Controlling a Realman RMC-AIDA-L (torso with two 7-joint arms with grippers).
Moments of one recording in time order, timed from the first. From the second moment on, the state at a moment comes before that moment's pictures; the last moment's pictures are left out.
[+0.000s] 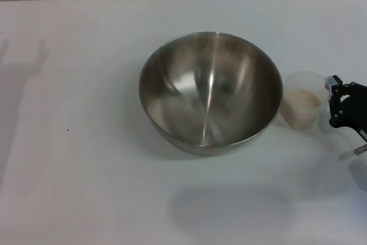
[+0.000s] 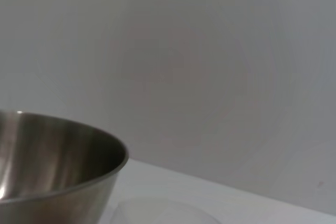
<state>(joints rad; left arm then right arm) -0.30 -2.06 -1.47 -0.43 2.84 1.26 -0.35 0.34 2.08 -0.05 -0.01 -1.75 -1.28 0.16</state>
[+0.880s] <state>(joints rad) -0.31 -2.06 -1.46 -0.42 2.84 1.25 -0.35 0.46 2.08 0.16 -0.02 -1.72 -1.59 0.01</state>
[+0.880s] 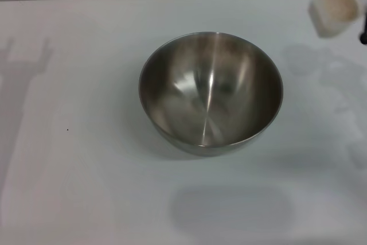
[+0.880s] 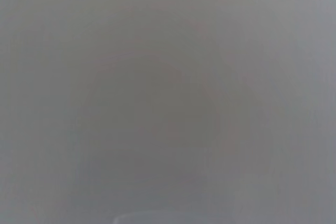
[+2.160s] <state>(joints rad) -0.31 -2.06 -1.47 -0.42 2.84 1.25 -0.37 0.60 2.08 0.09 0.17 -1.93 -1.51 -1.44</state>
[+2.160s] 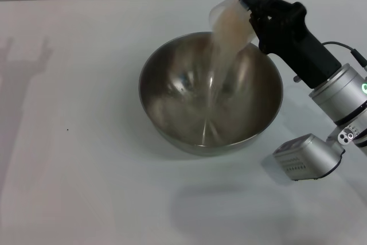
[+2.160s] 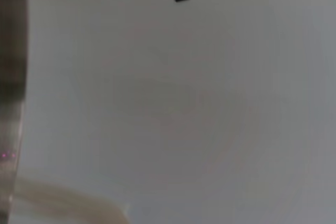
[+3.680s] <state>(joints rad) -0.31 -2.06 -1.47 -0.42 2.84 1.25 -0.39 0.61 2.08 0.09 0.10 -2.16 -1.58 -1.80</state>
